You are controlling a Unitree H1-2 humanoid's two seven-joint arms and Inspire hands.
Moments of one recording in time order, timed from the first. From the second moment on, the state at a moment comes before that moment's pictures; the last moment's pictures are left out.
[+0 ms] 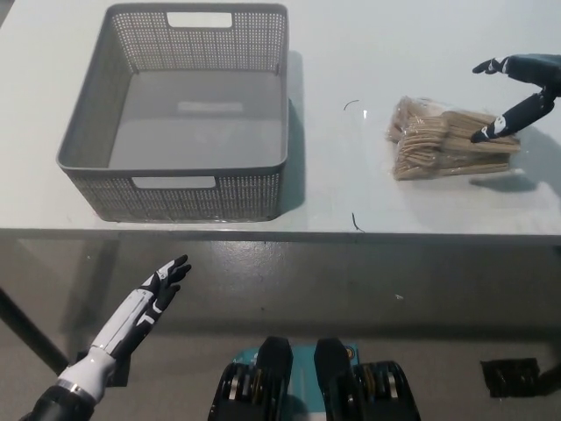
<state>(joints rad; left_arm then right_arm) -0.17 0.31 -0.08 0.31 0.08 -0.37 -0.22 -1.07 -0.62 0.45 0.63 -0.57 0.06 0.68</state>
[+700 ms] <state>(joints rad) -0.18 0.31 -0.08 0.31 0.08 -0.37 -0.23 -1.12 -0.56 0.47 0.84 -0.58 0.03 0.68</state>
